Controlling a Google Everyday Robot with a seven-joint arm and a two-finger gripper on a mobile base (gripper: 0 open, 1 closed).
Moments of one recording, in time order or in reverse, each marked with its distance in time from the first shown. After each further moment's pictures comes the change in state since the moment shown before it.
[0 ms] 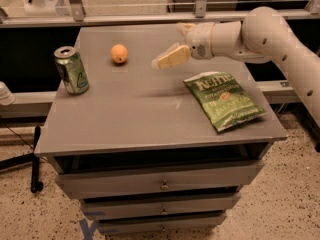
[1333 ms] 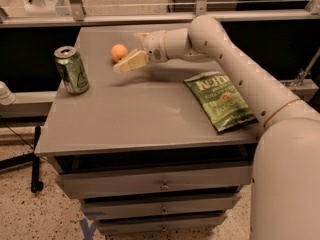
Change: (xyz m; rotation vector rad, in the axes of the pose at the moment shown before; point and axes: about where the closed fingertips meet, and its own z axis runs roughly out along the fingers) arm 0.009 0.018 0.135 -0.176 -0.031 0.031
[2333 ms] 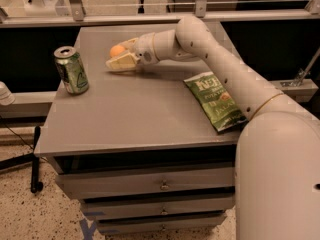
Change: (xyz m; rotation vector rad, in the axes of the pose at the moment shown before) arm 0.010 -0.001 0.041 -0.016 0.054 -0.024
